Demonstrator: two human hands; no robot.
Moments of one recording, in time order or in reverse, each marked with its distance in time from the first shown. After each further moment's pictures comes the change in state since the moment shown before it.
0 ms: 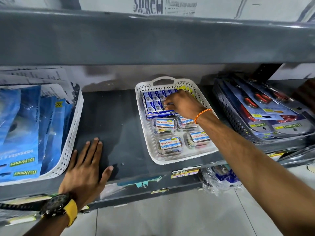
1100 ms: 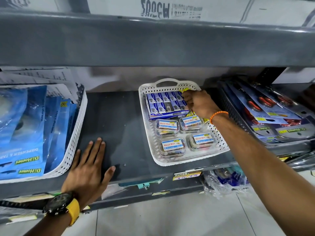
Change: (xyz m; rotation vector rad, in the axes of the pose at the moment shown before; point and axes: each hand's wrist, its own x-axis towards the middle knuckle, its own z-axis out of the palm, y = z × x) left_hand -0.002 -0.001 0.001 -0.021 0.008 0.004; right_hand -0.014 0.034 -0.011 0.161 0.006 0.379
